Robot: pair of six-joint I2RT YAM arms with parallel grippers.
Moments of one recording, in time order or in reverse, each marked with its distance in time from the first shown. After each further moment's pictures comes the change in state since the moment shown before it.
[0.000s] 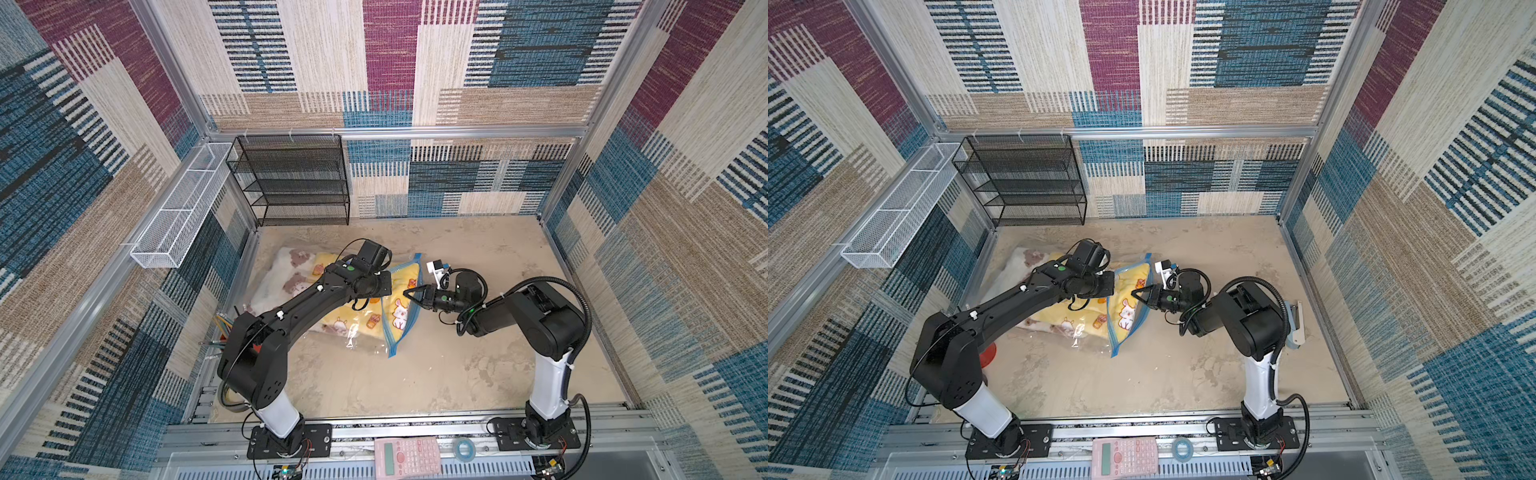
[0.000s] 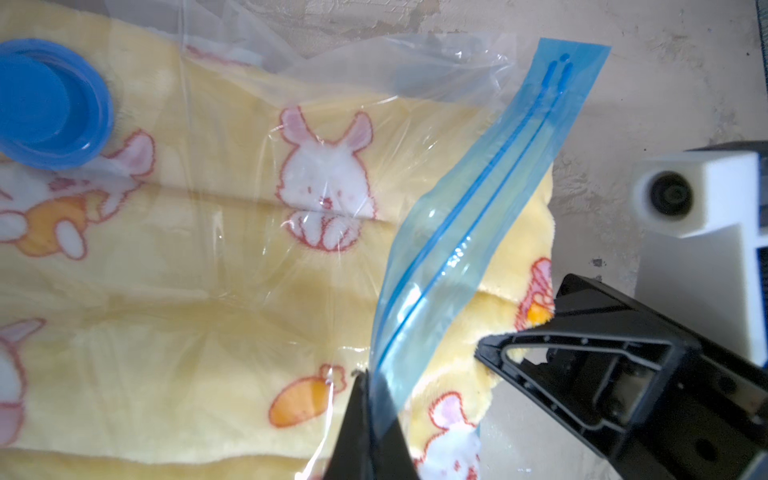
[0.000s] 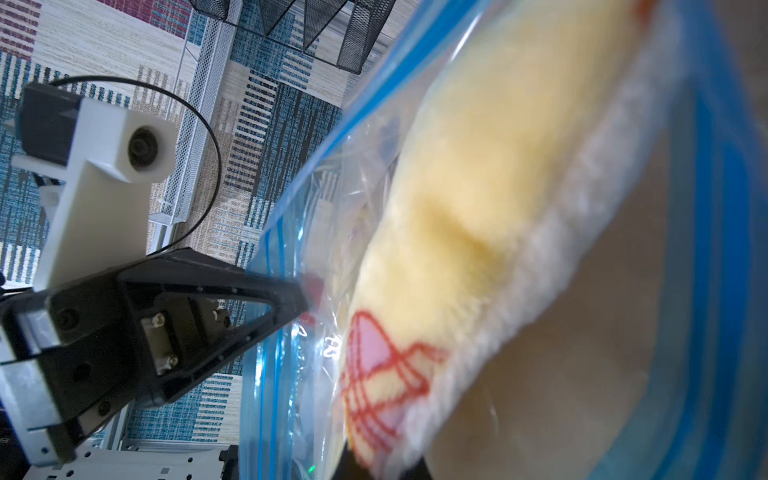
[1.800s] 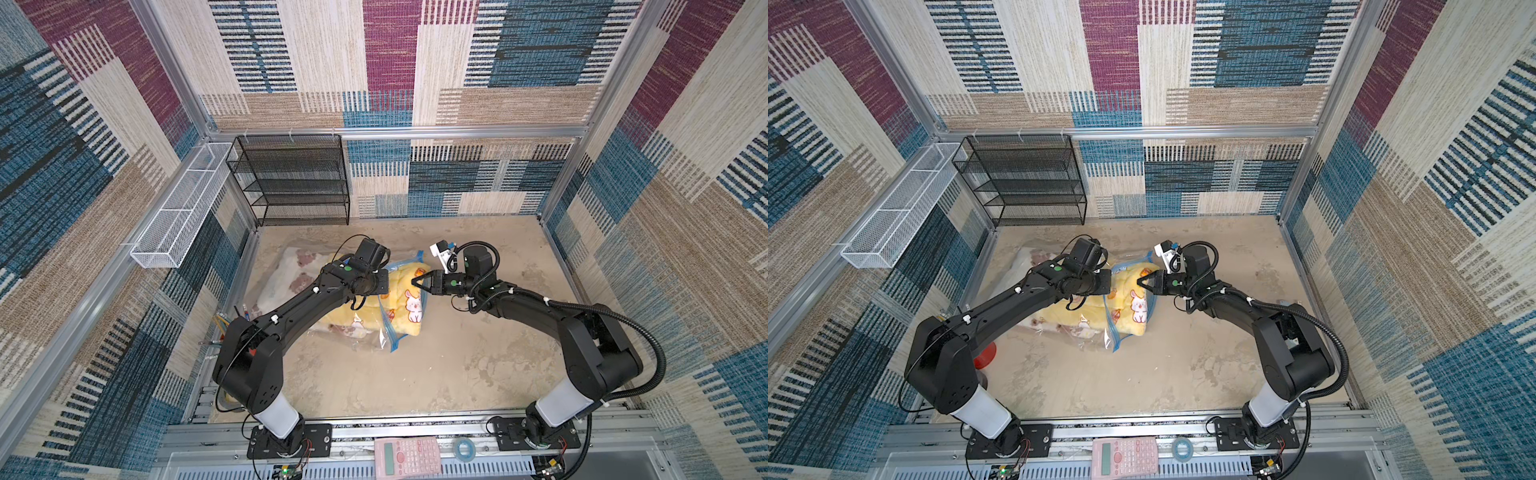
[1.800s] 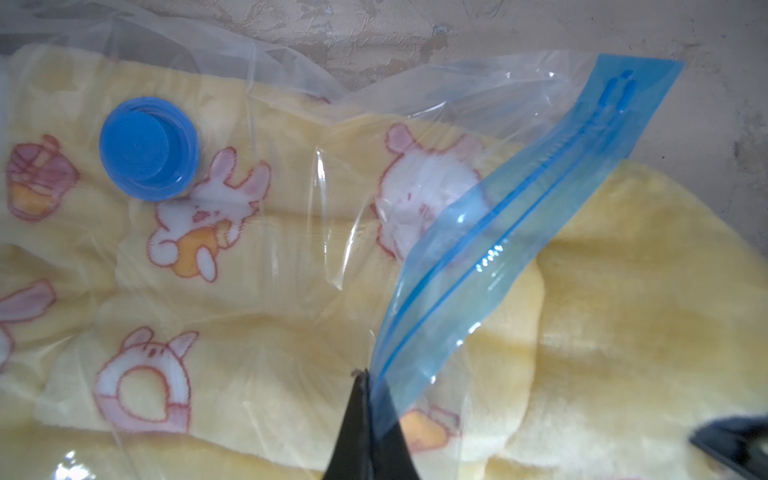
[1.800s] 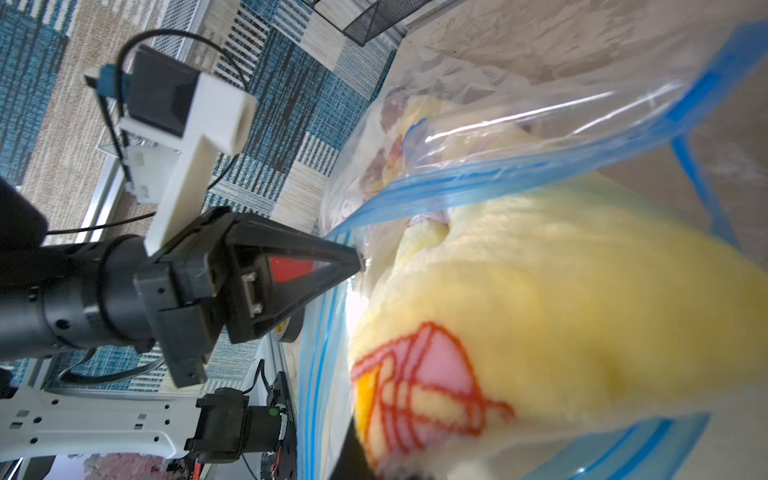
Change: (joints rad) left arm 0.000 -0.037 0.000 -0.006 -0.072 0.050; right arm -0.037 -0.354 0.161 -0.773 -0.025 -0.451
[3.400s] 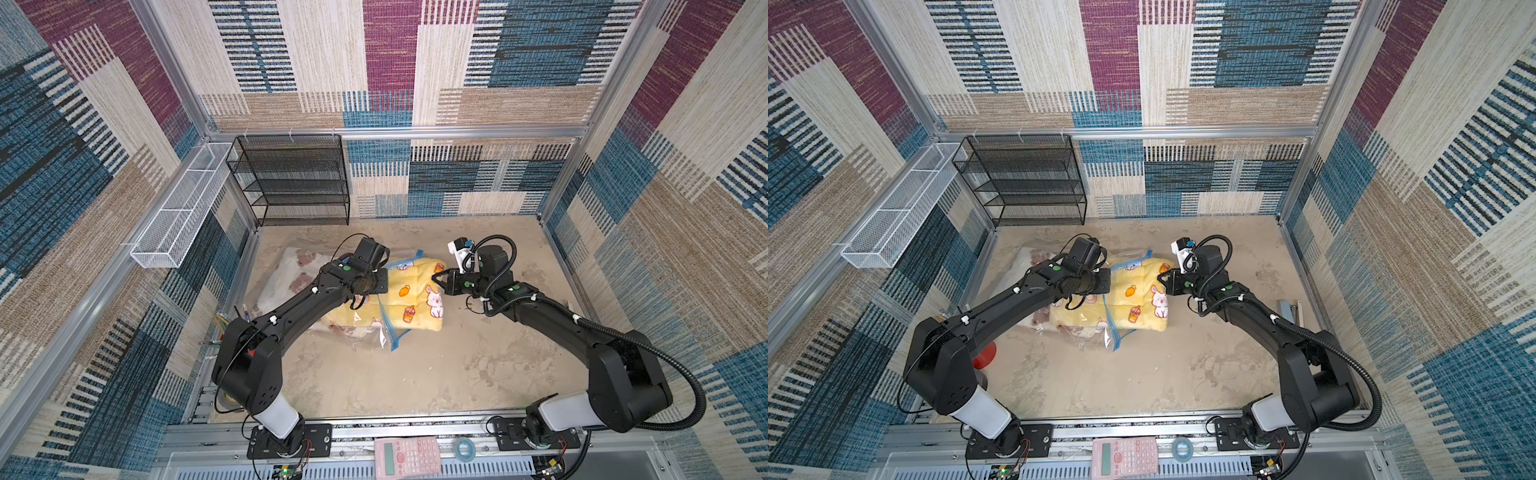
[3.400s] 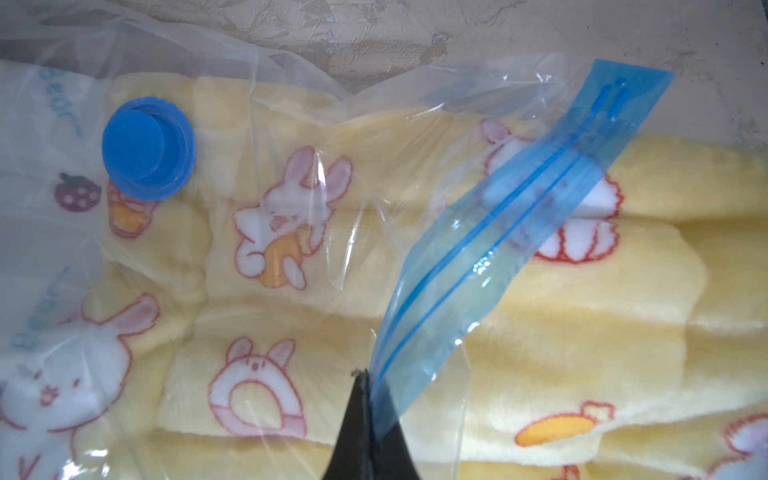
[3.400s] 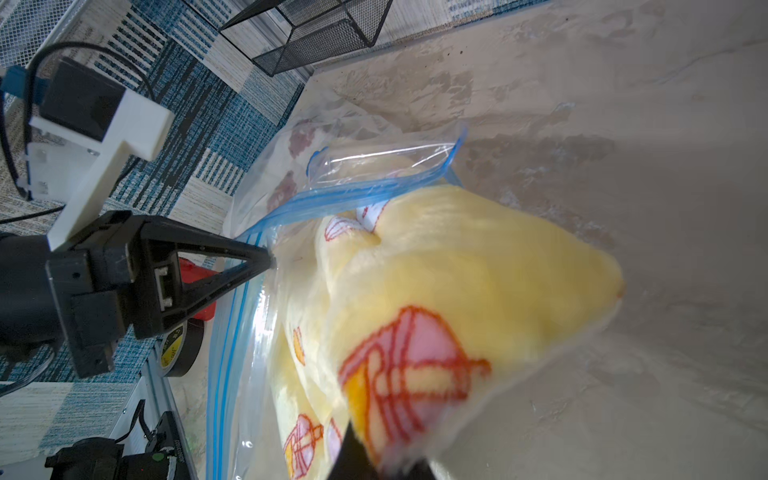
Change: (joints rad) left arm 0.003 -0.006 0.003 -0.001 -0.002 0.000; right arm -0.047 -0.177 -0.016 -0.264 0.312 -0.212
